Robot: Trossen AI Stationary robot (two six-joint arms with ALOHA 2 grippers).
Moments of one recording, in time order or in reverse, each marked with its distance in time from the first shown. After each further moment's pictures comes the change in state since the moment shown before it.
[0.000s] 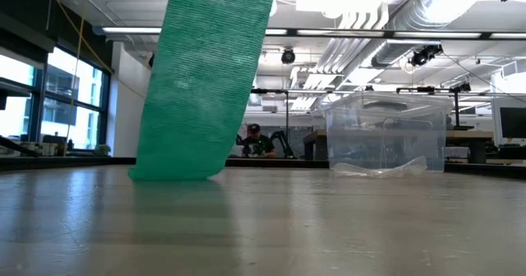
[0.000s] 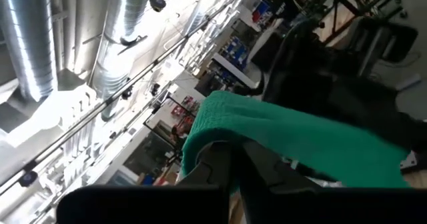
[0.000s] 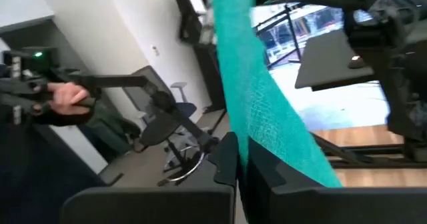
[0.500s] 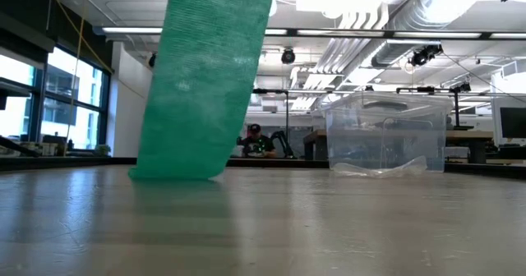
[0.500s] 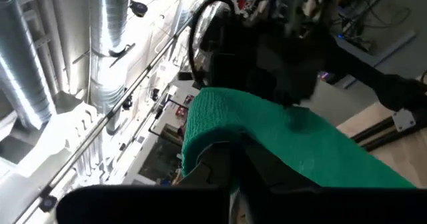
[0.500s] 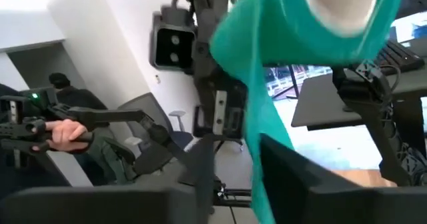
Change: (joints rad) left arm 0.024 0.043 -0.028 -0.113 0.011 -0.012; right arm -0.033 0.001 0.000 0.133 0.025 -0.035
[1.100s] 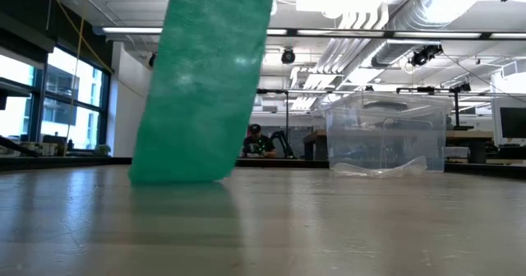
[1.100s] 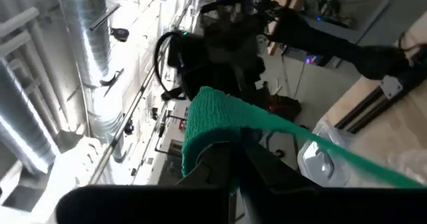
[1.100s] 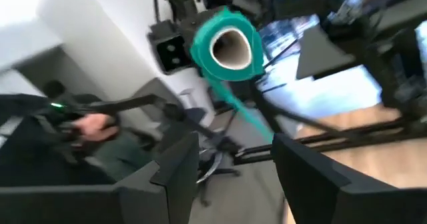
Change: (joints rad) left arm -0.020 0.000 0.000 -0.170 0.025 0.038; right arm -0.081 -0.128 0.000 -0.262 -0.093 0.132
